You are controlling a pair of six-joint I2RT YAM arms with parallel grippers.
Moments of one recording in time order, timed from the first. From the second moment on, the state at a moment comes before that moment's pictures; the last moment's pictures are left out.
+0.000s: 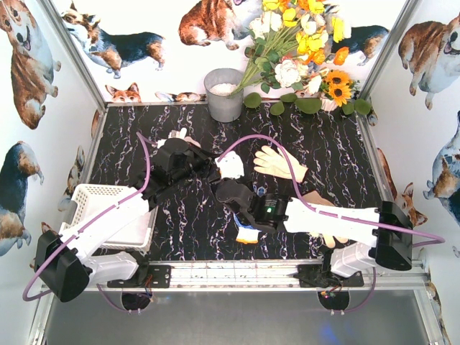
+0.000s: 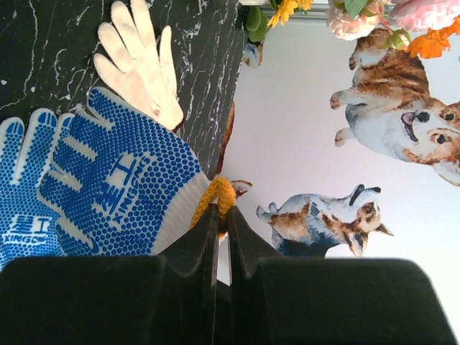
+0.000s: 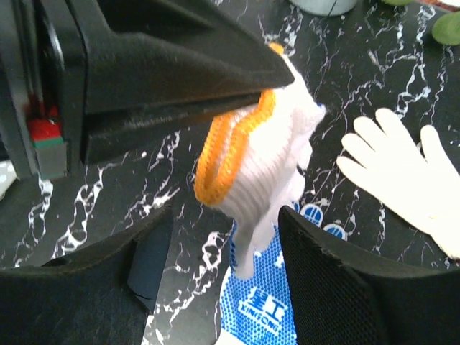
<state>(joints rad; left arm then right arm) -0.64 1.18 0.93 -0.14 0.00 -1.48 1.22 1.39 1.06 -0.21 0.77 0.34</state>
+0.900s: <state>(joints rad) -0.46 1.06 0.93 -0.16 0.09 -1.21 1.18 1.25 1.01 -0.21 0.60 0.32</state>
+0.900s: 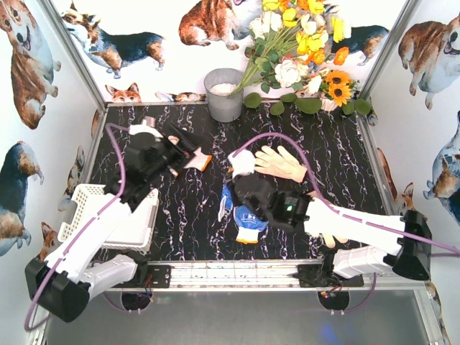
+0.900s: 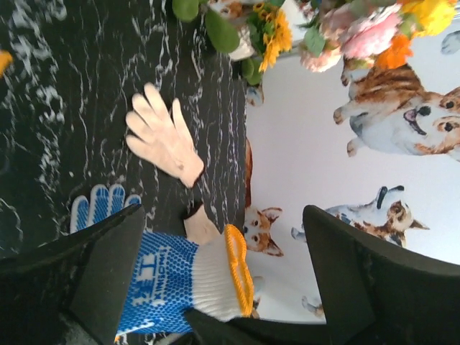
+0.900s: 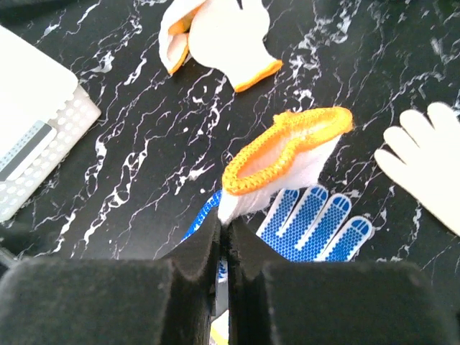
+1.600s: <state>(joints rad) -0.36 0.91 1.00 -0.26 0.75 -0.25 0.68 1.10 1.05 -0.44 -0.59 0.45</state>
